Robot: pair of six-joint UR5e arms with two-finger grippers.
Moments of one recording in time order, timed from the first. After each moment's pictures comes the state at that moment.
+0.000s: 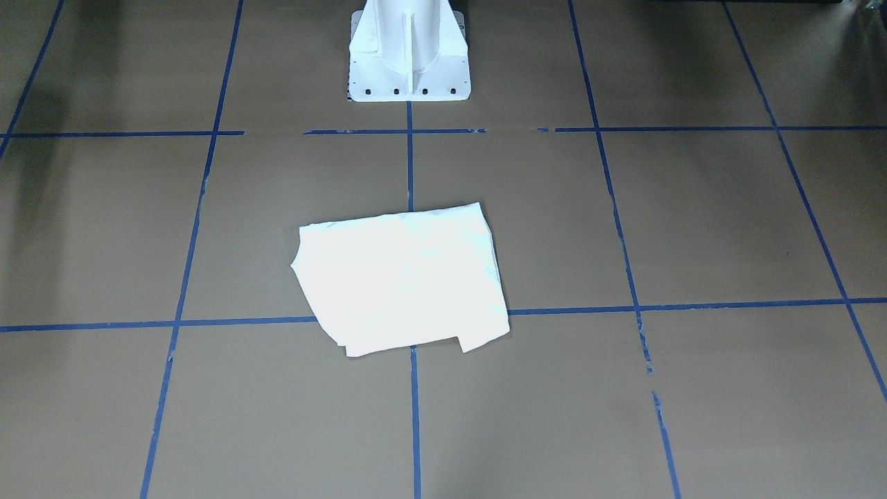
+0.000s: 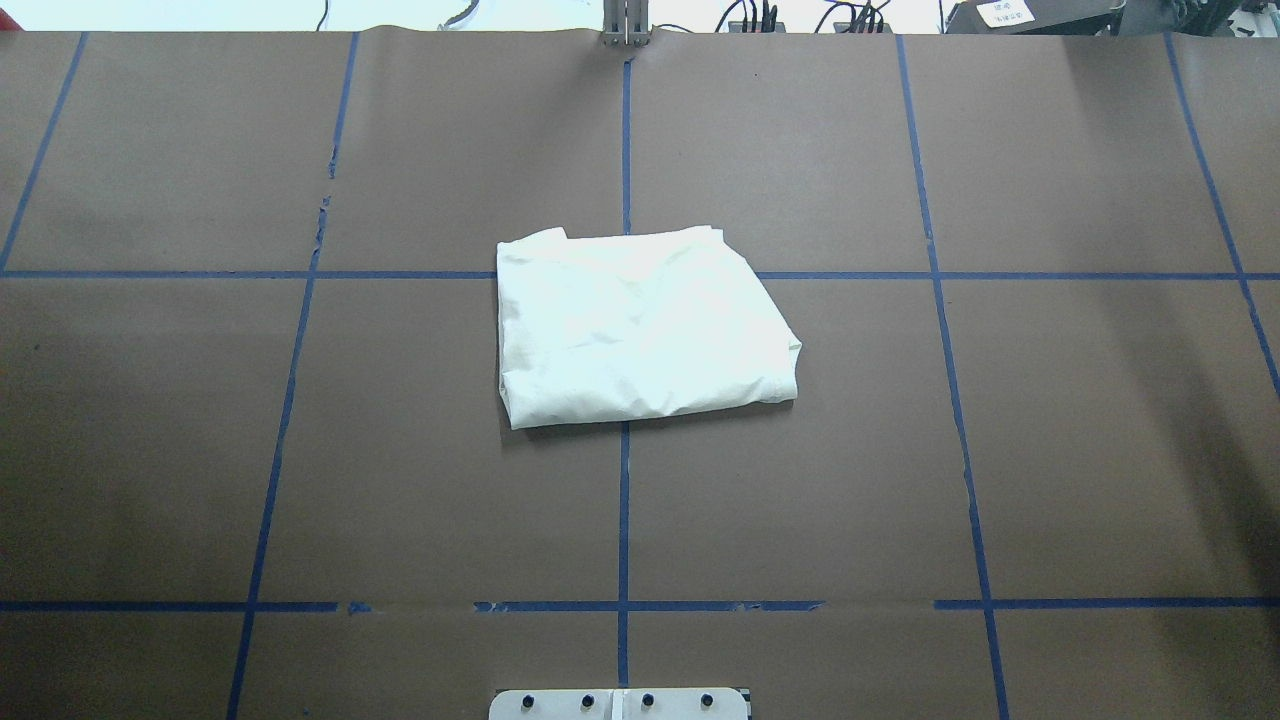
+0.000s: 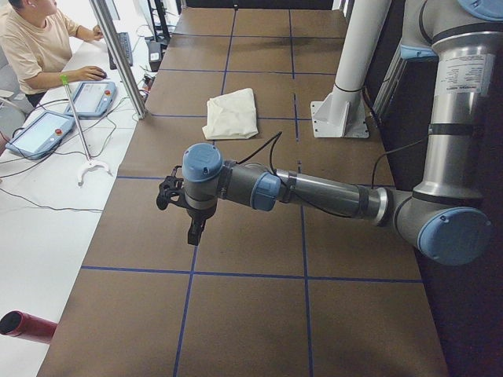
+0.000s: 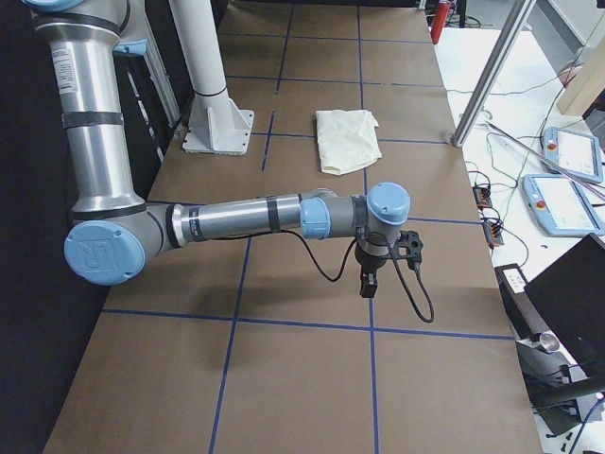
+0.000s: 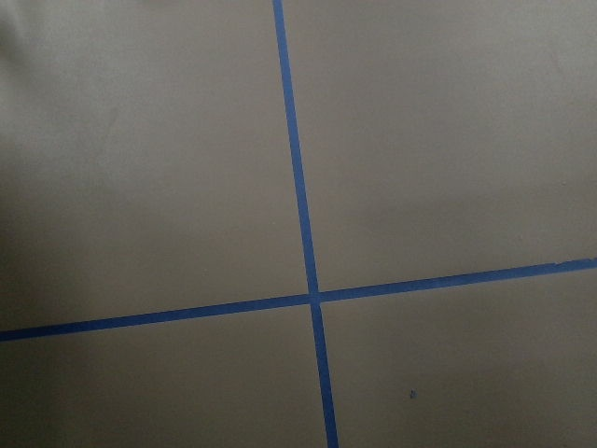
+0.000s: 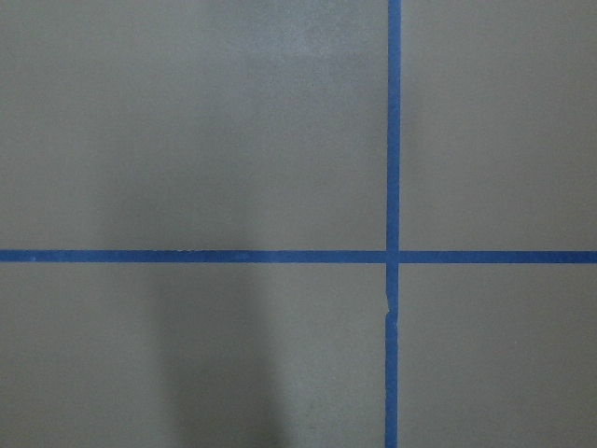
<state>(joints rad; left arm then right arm) -1.58 -1.59 -1.75 -1.66 -2.46 -0.04 1.48 -1.46 1.63 -1.64 2.36 0.14</state>
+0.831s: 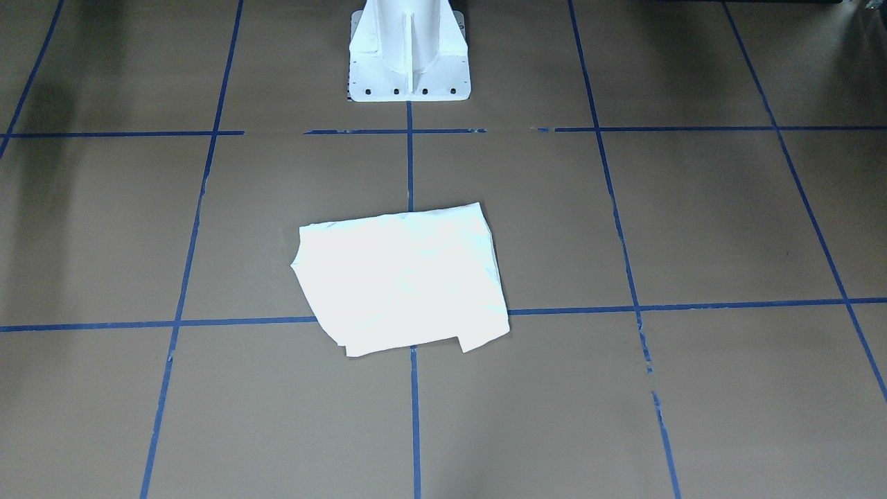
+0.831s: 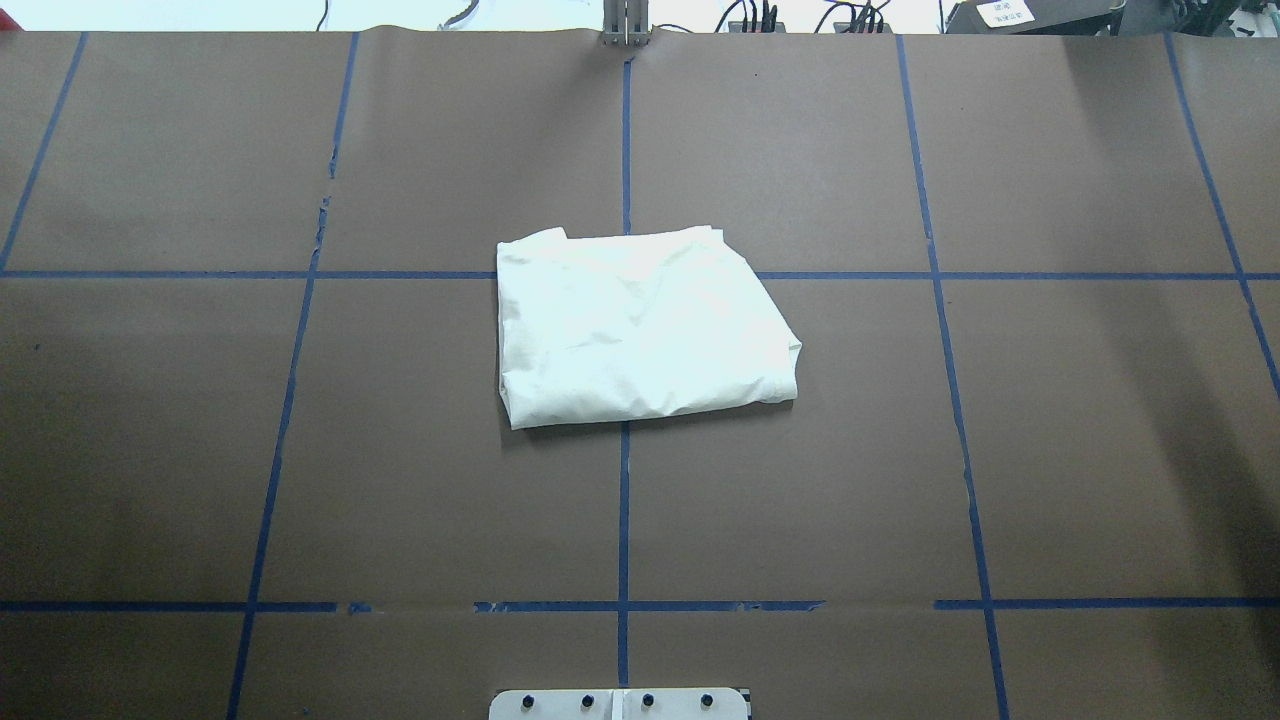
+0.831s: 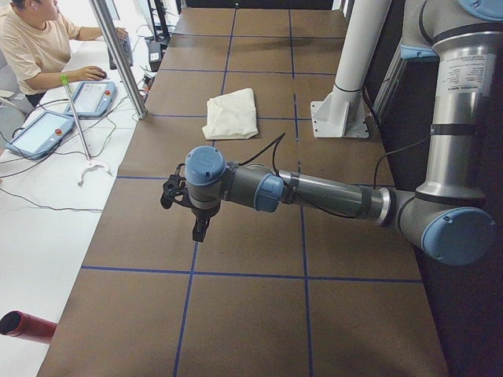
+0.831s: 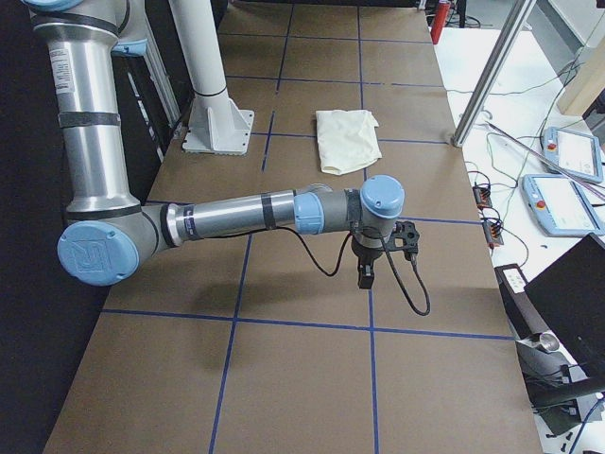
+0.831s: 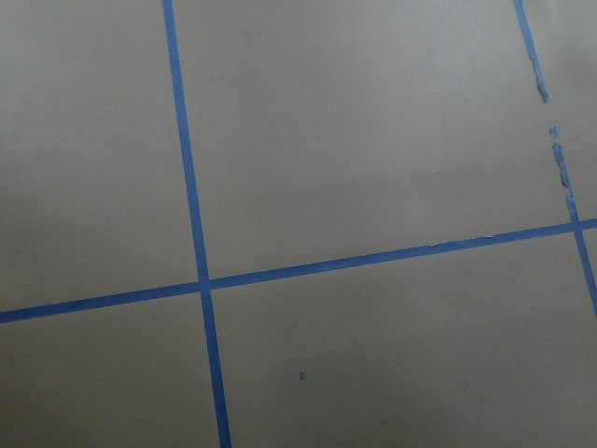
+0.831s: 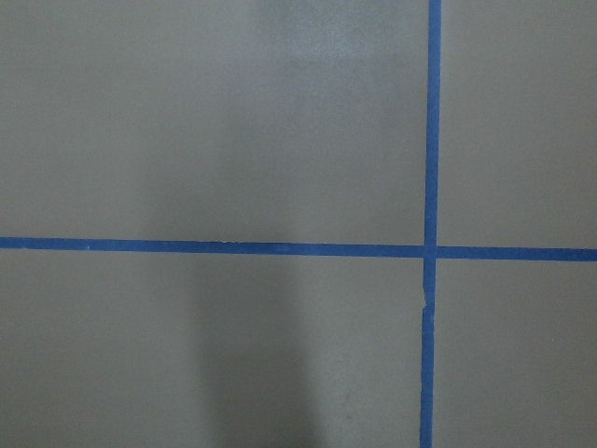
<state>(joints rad) -1.58 -1.58 -1.74 -1.65 -2.47 -0.04 1.49 -1.48 1.68 -1.63 2.39 0.14</state>
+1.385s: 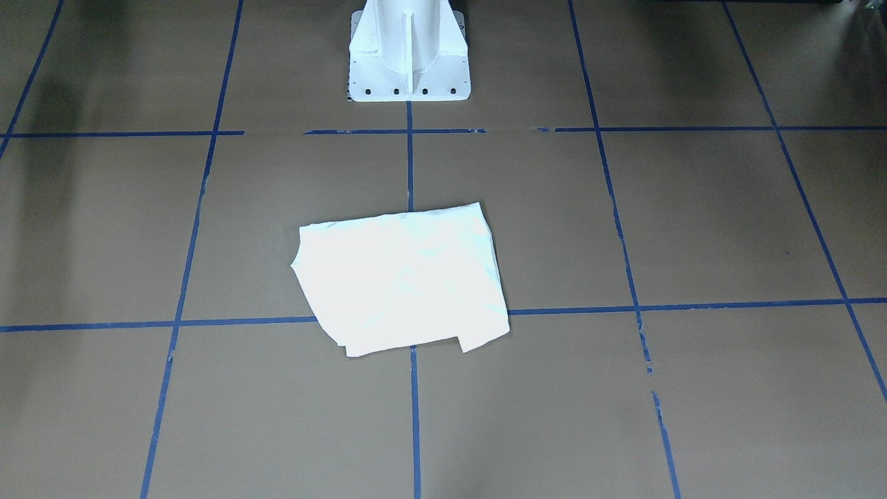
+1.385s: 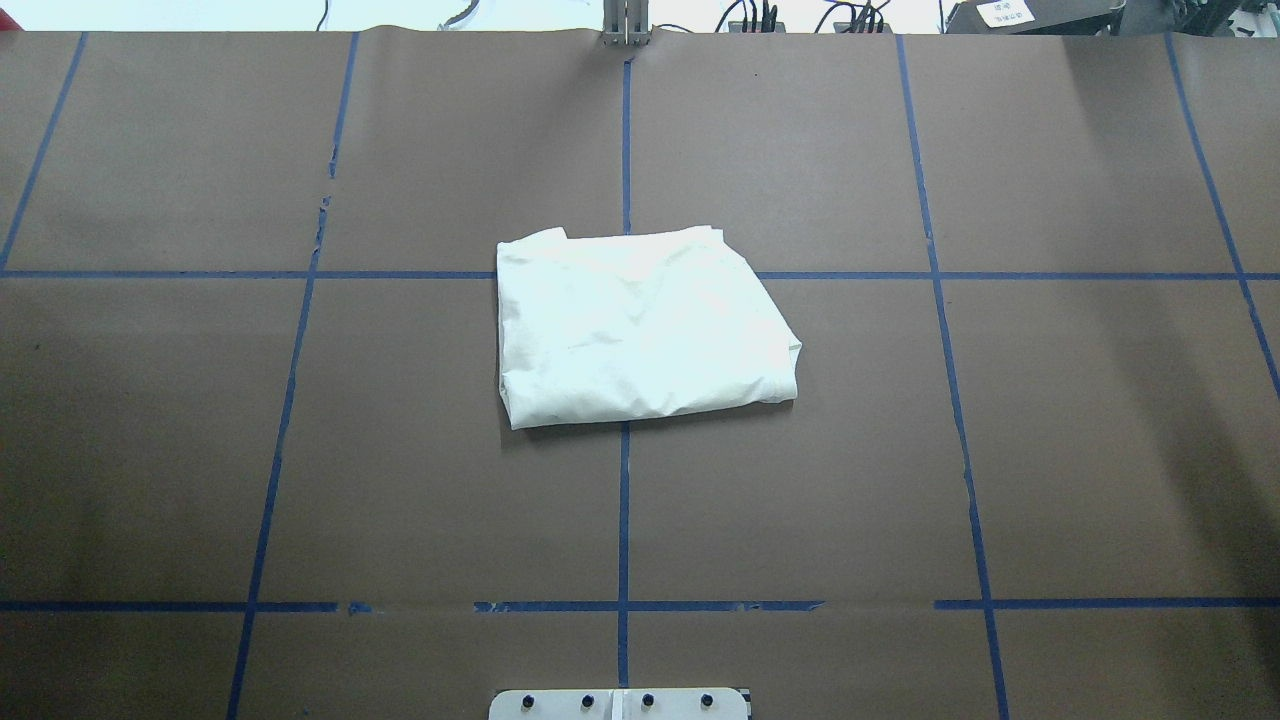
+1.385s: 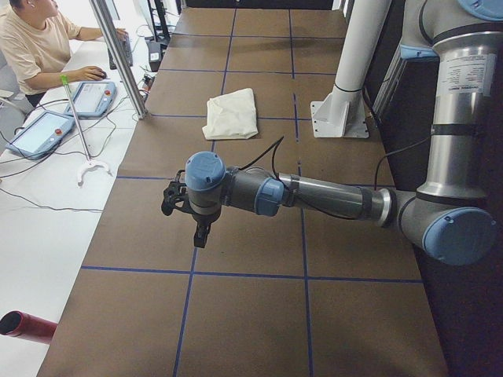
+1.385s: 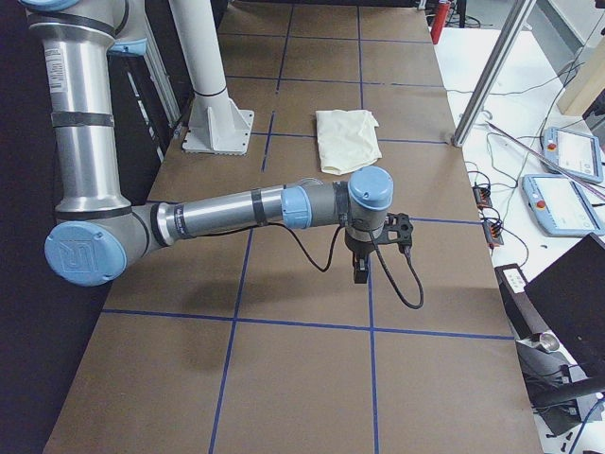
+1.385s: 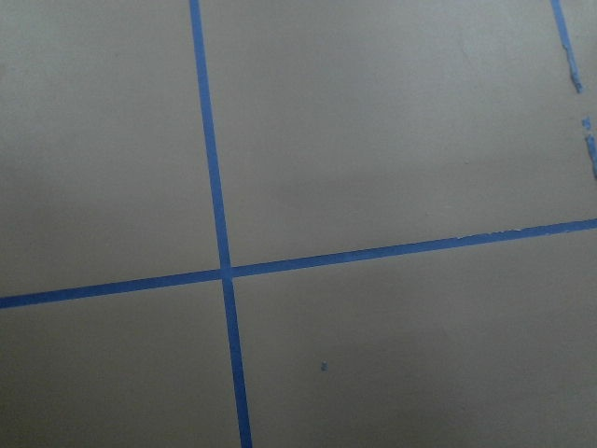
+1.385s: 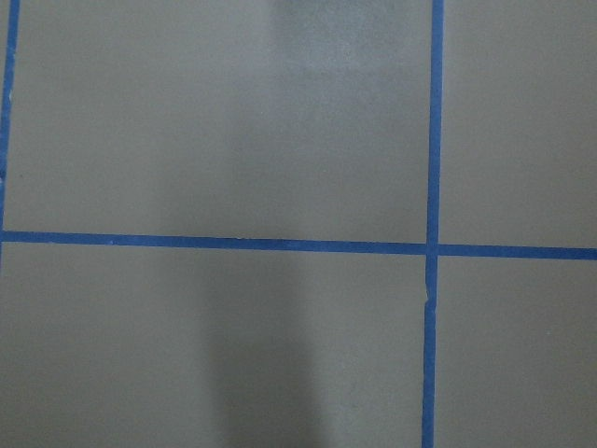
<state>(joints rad) -1.58 -1.56 -1.72 -1.65 -2.44 -0.04 1.51 -1.53 1.75 -1.64 2.39 0.14</state>
